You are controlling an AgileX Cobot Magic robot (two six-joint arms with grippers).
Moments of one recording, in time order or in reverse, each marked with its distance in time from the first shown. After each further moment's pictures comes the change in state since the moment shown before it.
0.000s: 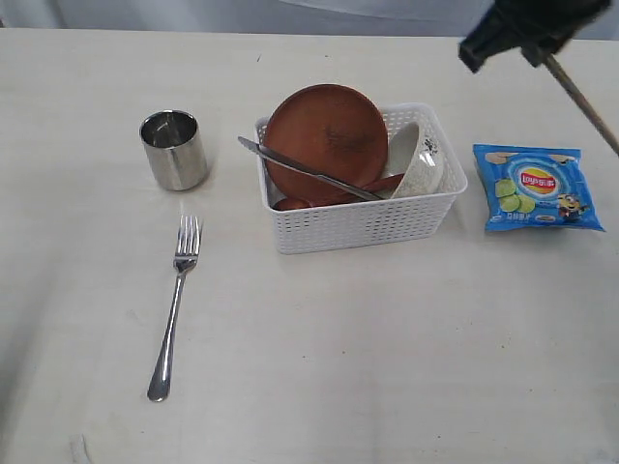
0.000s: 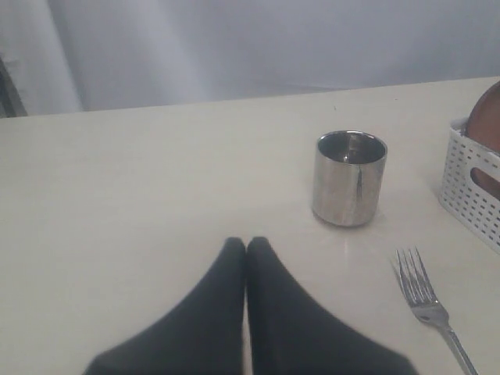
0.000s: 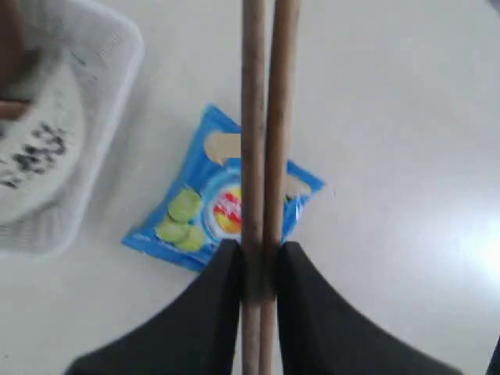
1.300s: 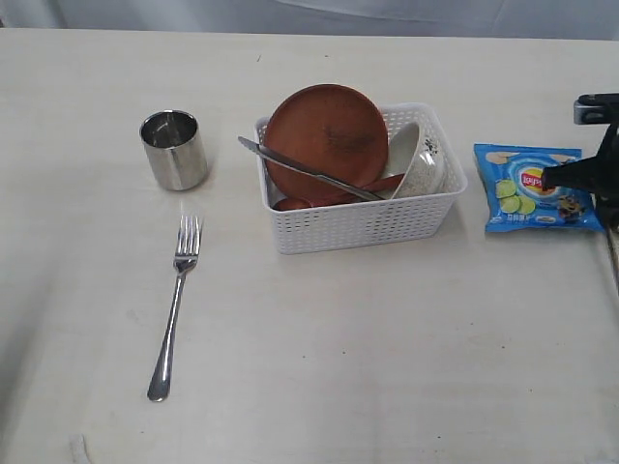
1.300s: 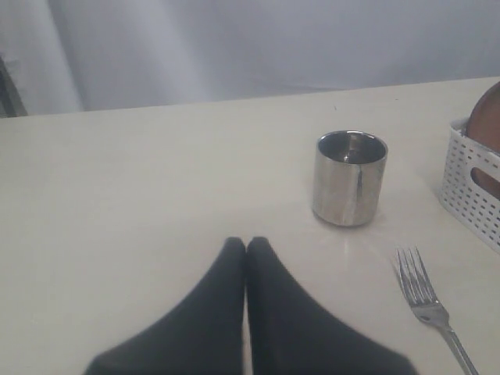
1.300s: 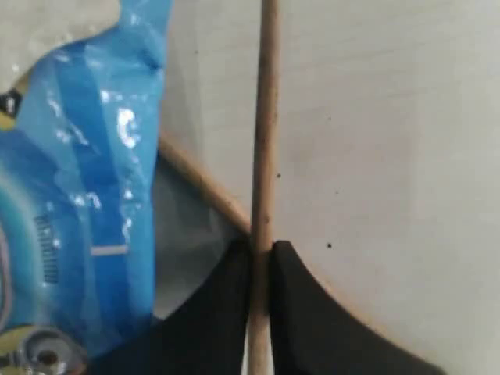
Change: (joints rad) left arm 0.000 0.000 0.000 0.000 0.000 0.000; right arm -0.521 0.334 0.339 0.141 -0.466 0.225
